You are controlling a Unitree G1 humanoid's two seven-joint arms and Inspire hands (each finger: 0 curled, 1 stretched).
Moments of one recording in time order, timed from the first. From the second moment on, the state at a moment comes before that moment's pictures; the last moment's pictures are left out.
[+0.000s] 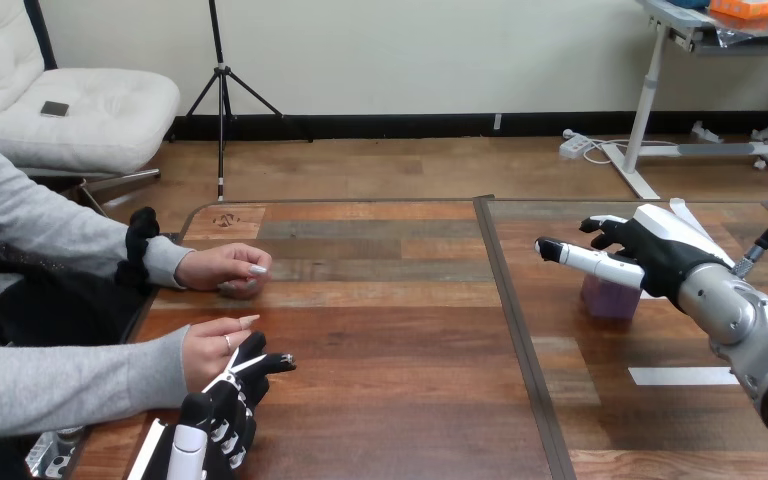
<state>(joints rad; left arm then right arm) 0.32 0.08 0.05 0.39 -0.40 -0.70 -0.60 -0.79 -0.50 0.31 1.23 -0.47 -0.20 0.11</state>
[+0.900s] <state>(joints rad) 0.32 0.08 0.05 0.39 -0.40 -0.70 -0.59 -0.77 -0.56 0.32 1.08 -0.48 -0.20 0.30</state>
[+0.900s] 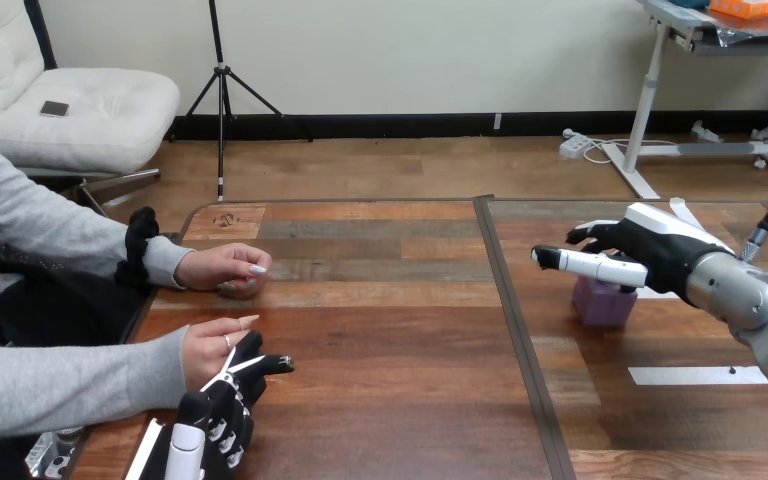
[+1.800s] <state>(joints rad) 0.32 0.08 0.05 0.38 -0.40 -0.70 -0.58 -0.62 -0.69 0.29 0.61 -0.43 -0.03 0.67</state>
